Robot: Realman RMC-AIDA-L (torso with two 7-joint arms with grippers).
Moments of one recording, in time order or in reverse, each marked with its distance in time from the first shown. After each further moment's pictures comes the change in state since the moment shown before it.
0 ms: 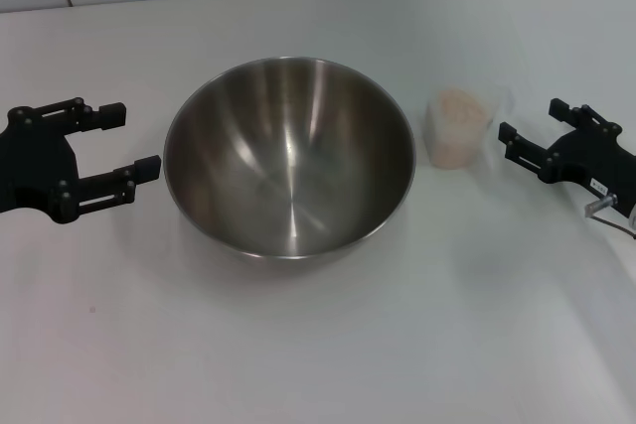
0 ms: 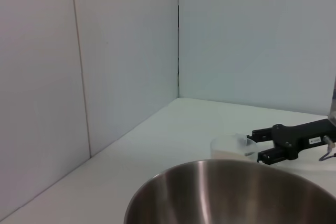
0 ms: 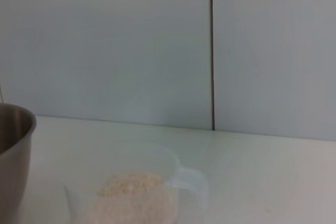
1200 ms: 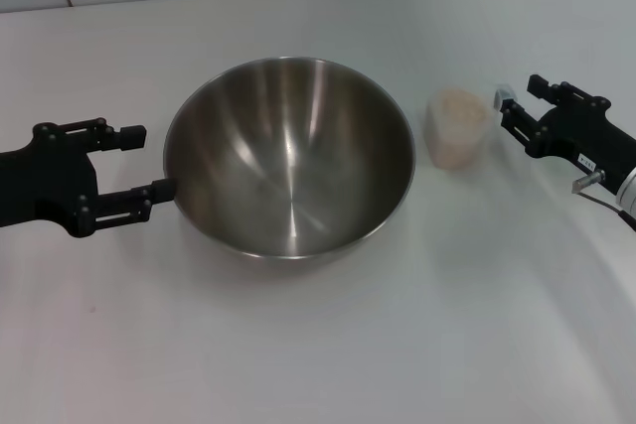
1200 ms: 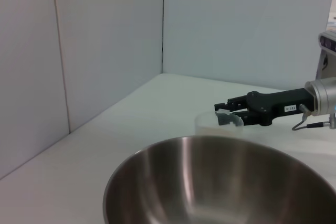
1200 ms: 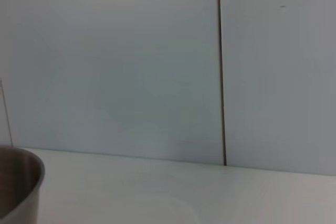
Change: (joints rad) left arm -0.044 -0.002 0.005 -0.018 0.089 0.012 -0.041; right arm 0.039 0.006 0.014 0.011 0.030 -0.037 -0.007
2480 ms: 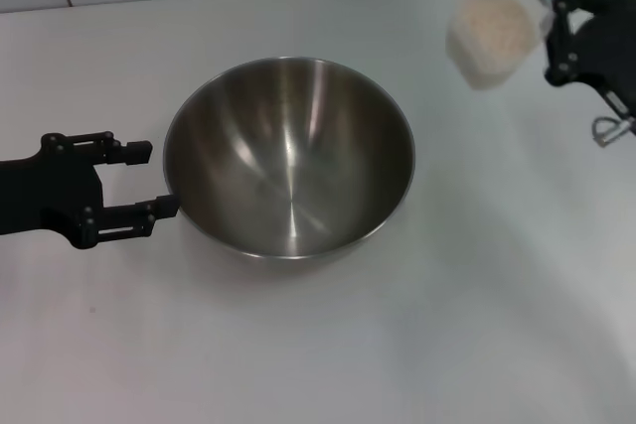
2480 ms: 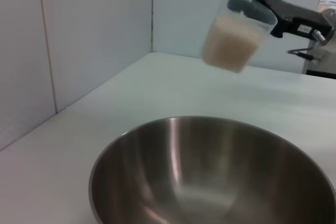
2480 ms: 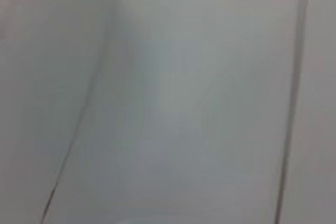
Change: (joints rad) left arm -0.009 -0.001 0.017 0.041 0.065 0.018 -0.052; right arm 0.017 0.002 0.094 0.017 0.064 -0.484 -0.377
